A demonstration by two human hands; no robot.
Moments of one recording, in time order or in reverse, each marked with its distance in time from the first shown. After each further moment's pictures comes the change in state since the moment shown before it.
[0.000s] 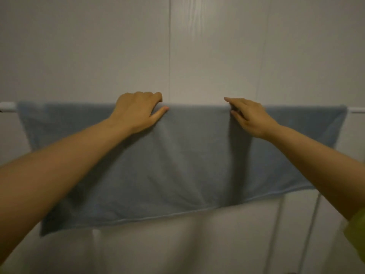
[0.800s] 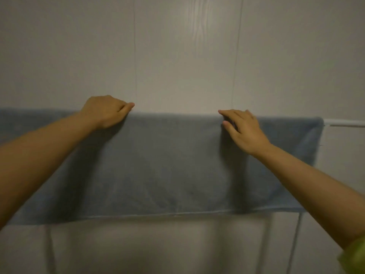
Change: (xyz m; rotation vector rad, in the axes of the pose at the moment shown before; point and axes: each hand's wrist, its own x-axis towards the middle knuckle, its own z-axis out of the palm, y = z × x) left_hand 0.070 0.059 0.014 0.105 -0.328 -0.371; right_hand -0.028 0.146 0.004 0.185 0.167 -0.035
